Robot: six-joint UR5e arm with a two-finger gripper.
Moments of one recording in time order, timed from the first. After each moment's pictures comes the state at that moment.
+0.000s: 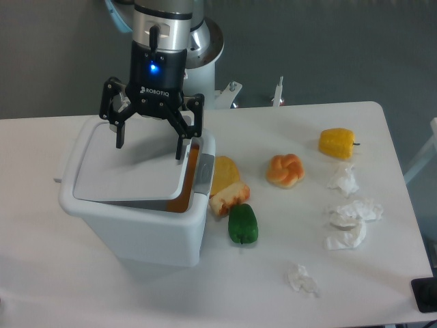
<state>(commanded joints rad) 2.33 -1.60 -1.57 -1.05 1.23 0.39</state>
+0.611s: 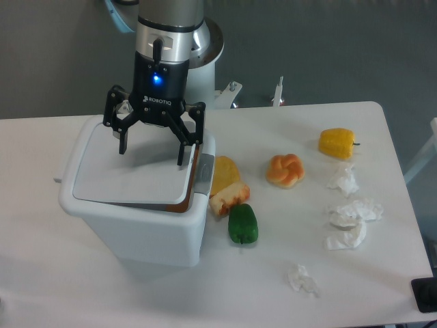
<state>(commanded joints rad) 2.34 -1.60 -1.60 -1.05 1.23 0.37</state>
